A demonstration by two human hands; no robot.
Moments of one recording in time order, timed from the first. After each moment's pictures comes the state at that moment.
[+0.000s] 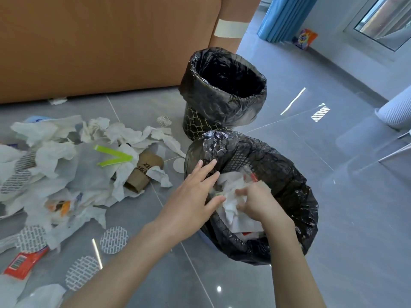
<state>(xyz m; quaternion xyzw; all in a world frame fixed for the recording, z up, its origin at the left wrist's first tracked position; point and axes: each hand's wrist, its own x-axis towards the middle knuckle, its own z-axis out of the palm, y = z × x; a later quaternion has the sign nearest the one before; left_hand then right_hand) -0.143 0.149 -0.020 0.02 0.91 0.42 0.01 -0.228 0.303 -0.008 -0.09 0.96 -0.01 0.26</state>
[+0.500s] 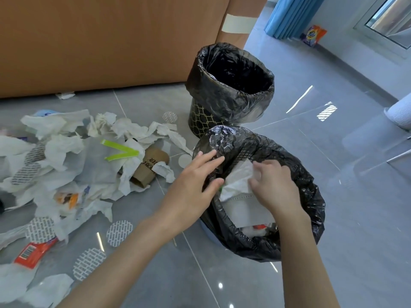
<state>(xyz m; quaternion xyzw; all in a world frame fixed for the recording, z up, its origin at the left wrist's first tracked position) -0.138 0.139 -0.011 -0.02 0.87 0.49 -0.08 -0.219 0.295 0.023 -0.08 0.99 -0.03 0.07</state>
